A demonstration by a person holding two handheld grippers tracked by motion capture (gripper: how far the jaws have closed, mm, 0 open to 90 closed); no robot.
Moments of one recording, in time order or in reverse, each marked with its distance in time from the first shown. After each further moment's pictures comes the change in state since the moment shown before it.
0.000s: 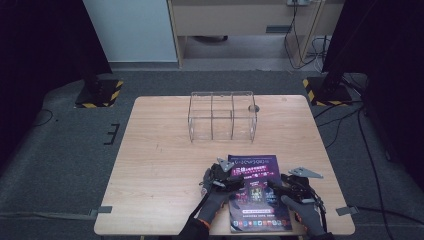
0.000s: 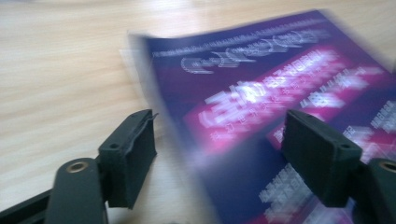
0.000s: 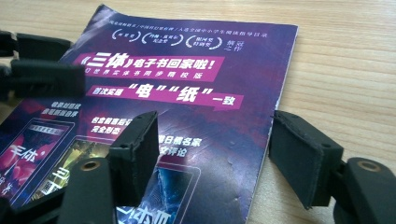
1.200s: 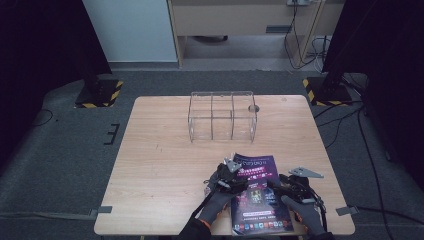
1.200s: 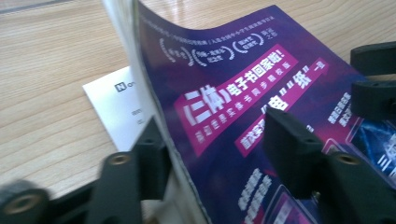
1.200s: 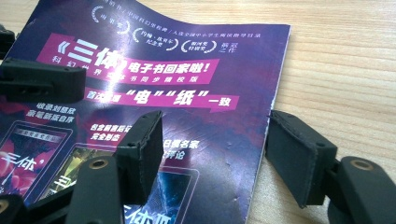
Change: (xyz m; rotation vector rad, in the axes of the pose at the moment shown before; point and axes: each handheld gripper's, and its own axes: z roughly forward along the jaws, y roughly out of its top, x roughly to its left) left arm -0.007 0.008 -0.013 0.038 -0.061 0.053; right arm -0.001 0.000 0.000 0.000 0.033 0.006
